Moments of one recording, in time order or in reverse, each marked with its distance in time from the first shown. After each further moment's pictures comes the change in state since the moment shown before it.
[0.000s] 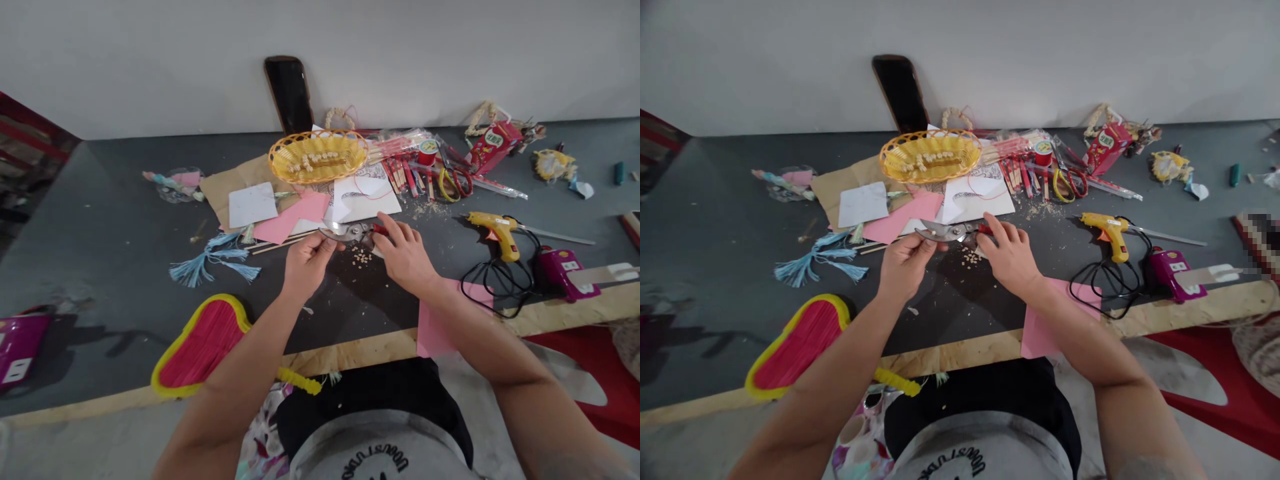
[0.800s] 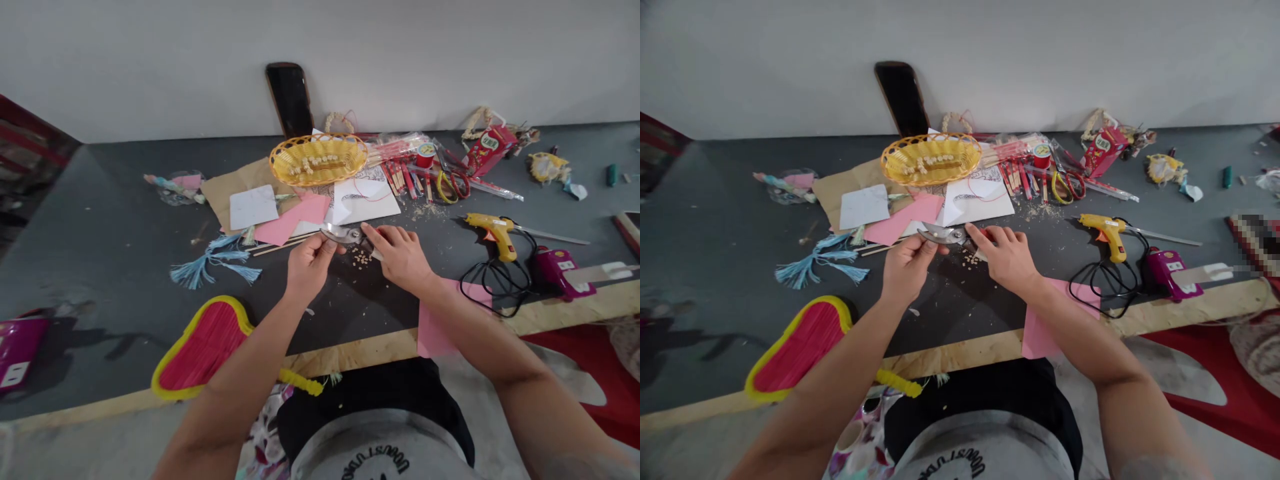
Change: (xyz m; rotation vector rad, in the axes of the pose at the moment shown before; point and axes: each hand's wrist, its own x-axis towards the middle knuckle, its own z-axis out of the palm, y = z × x) left_hand -0.004 0.007 0.001 0.058 0.021 -0.018; right_hand 0.004 -0.002 -0.005 0.101 -0.085 0.025
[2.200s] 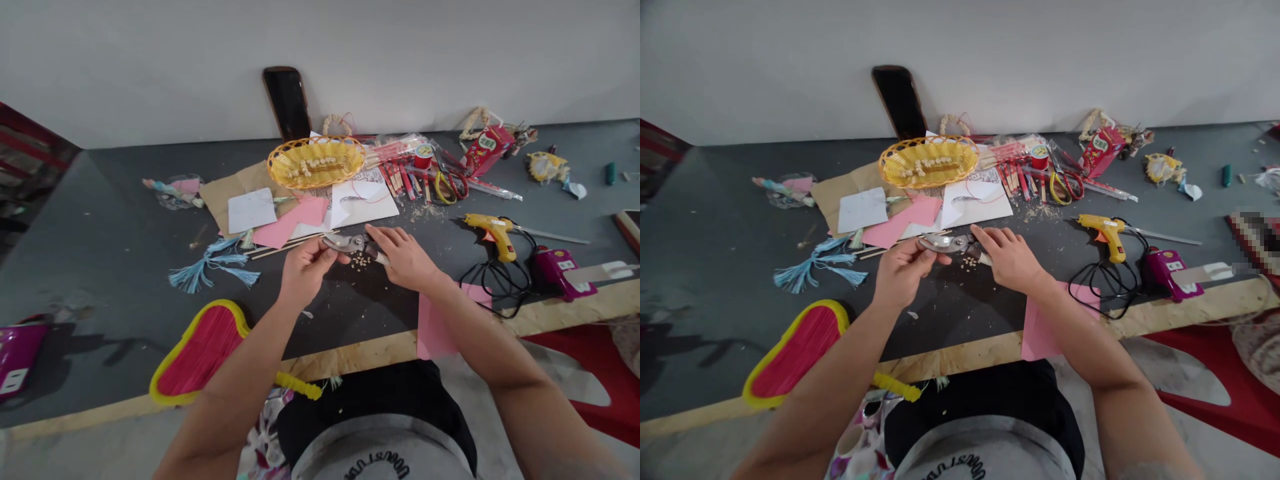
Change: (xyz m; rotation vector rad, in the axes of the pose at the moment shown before) left_hand -0.001 0.003 -0.005 -0.260 -0.131 -0.100; right_hand 0.000 0.016 0.000 0.128 -0.050 -0.086
